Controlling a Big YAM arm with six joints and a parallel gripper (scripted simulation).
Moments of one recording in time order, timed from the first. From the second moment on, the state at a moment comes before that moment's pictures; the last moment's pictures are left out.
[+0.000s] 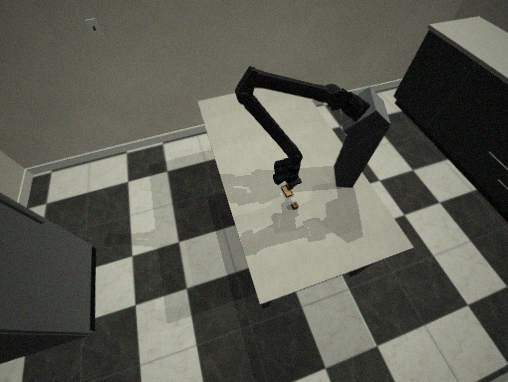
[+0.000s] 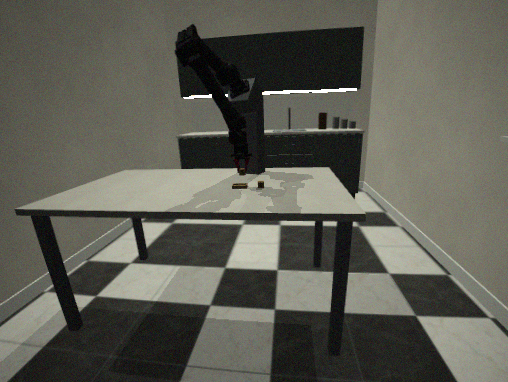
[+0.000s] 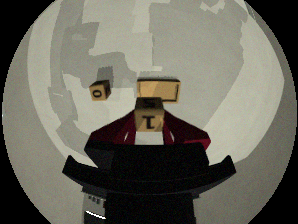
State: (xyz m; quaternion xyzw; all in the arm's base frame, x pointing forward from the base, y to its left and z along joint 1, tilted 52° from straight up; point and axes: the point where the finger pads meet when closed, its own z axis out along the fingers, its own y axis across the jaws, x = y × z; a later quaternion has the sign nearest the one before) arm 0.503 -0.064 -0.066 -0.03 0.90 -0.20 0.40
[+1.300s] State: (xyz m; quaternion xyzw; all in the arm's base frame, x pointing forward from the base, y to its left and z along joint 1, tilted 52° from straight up) arm 0.518 -0.070 -0.082 -0.03 0.90 -0.20 0.39
